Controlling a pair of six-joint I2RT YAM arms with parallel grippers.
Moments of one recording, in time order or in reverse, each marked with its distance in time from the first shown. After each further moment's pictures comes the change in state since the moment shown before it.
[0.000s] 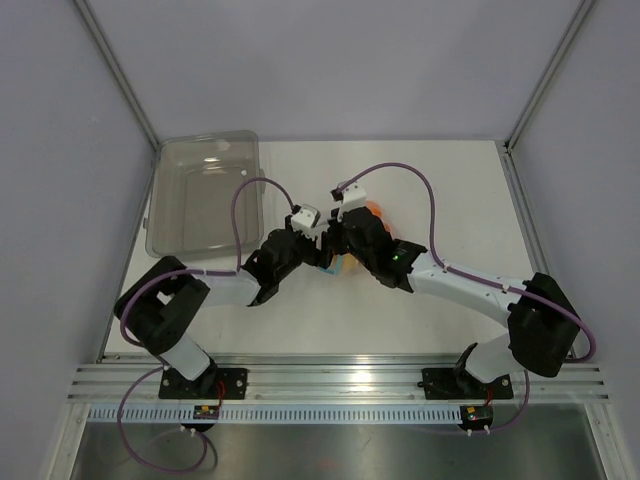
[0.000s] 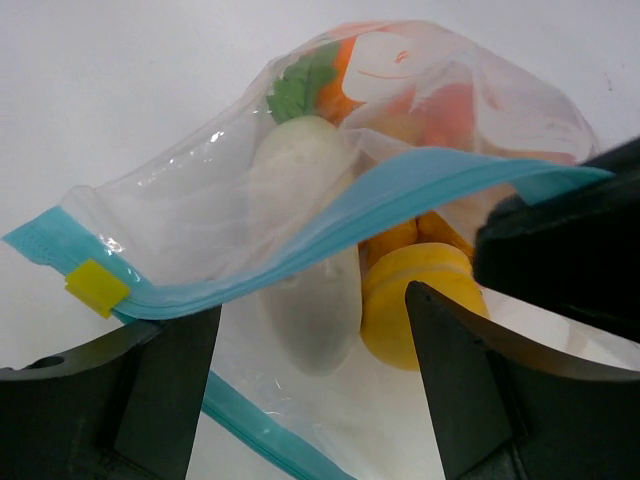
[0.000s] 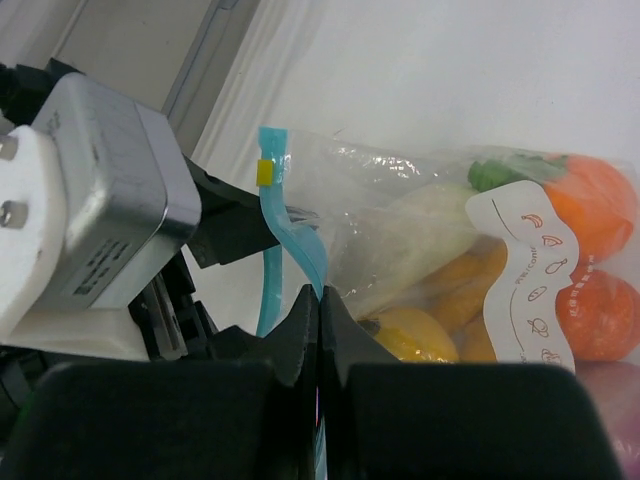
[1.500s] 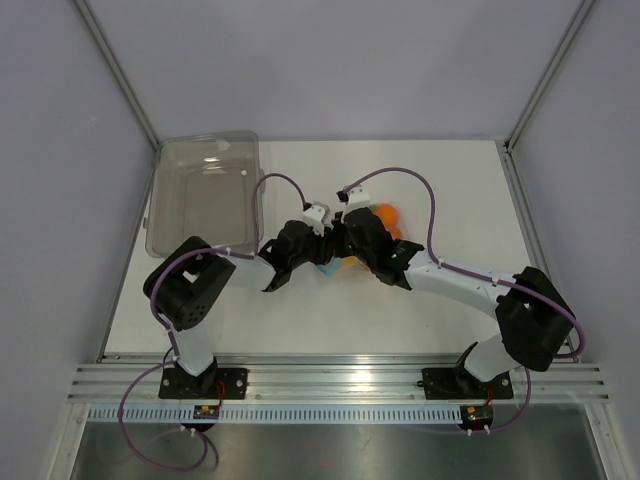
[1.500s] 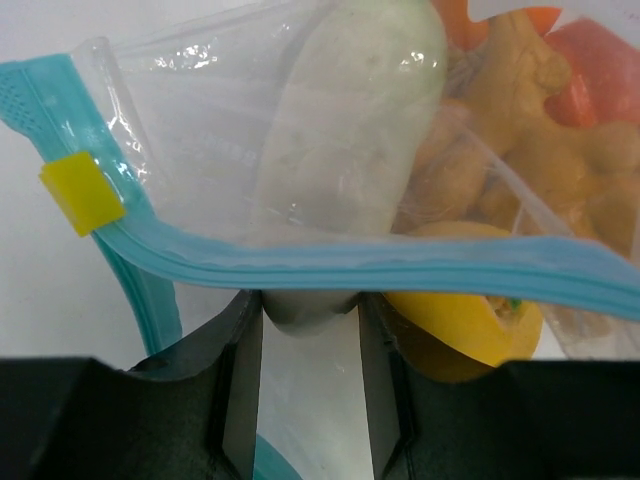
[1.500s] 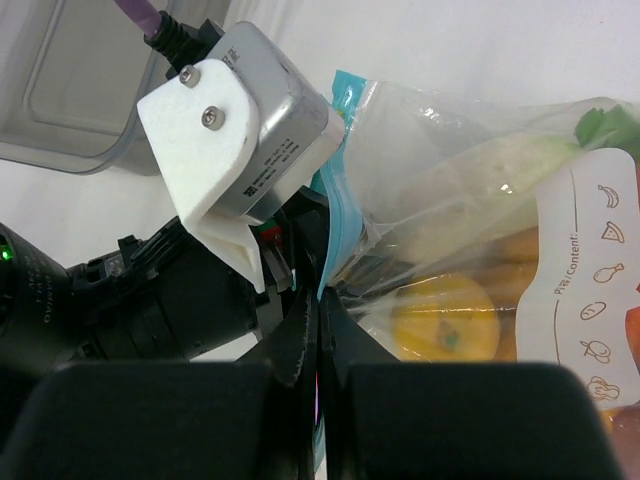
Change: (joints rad) left arm 0.027 0.214 0.178 -0.163 0.061 -0.061; right arm -0.055 0.044 -0.038 0.009 -0.067 0.115
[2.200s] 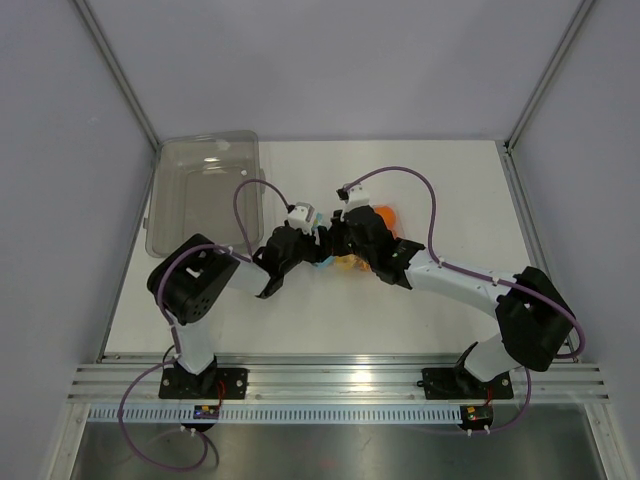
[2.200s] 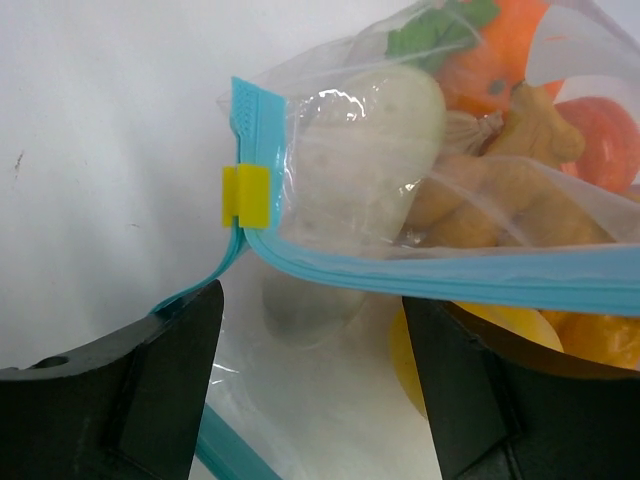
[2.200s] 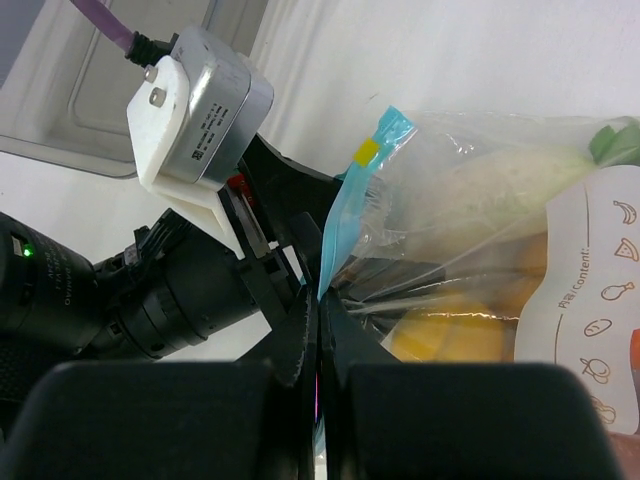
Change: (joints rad) left arm 0.045 0.032 -0.107 0.260 -0.005 -0.139; right arm -0.007 0.003 0.000 0.035 -0.068 0.024
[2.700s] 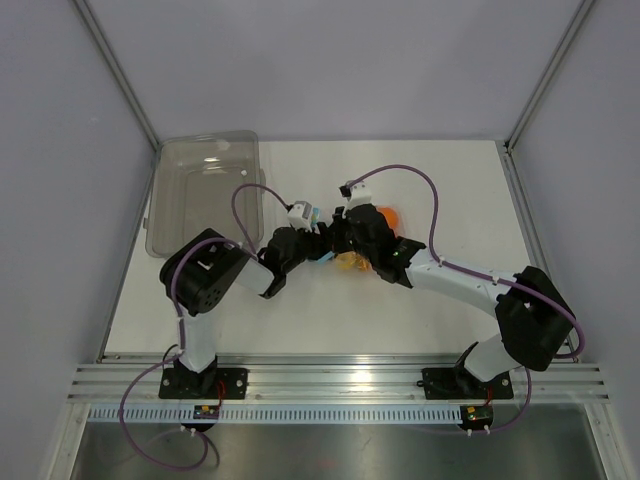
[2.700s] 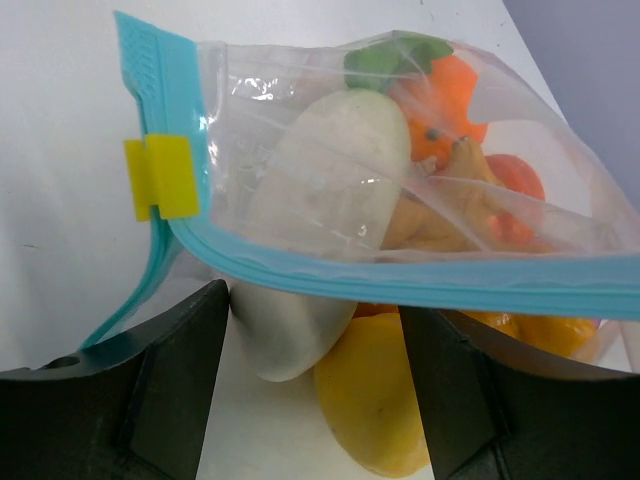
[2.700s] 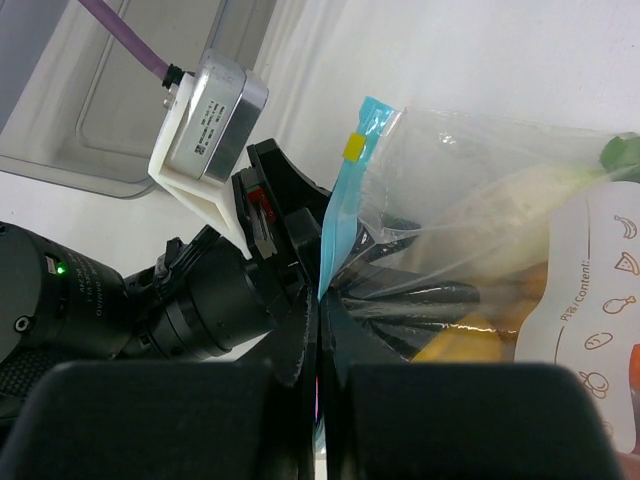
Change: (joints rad) left arm 0.010 0.097 0.014 0.178 0.080 -0.212; right arm -0.011 -0.001 0.000 0.032 0.001 0.009
